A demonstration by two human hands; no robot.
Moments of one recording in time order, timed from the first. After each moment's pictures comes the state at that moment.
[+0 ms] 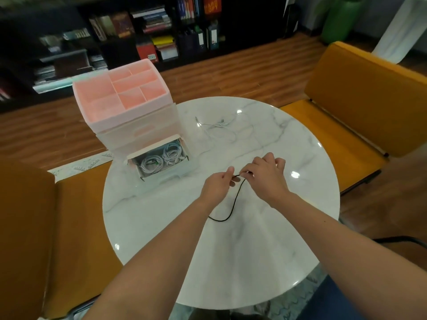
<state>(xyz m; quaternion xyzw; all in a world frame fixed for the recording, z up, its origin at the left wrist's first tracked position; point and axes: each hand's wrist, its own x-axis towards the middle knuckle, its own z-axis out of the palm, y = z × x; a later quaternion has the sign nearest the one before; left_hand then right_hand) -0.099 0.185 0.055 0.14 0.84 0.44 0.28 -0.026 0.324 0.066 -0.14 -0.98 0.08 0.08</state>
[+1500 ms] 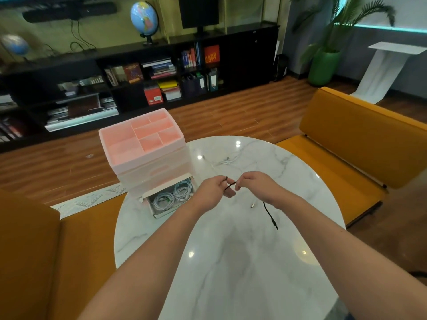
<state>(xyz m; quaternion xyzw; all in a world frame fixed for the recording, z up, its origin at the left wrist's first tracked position) -0.155 0.159 0.150 0.25 0.83 0.43 0.26 -0.074 0.307 0.171 -0.20 -0.84 0.51 -0.03</state>
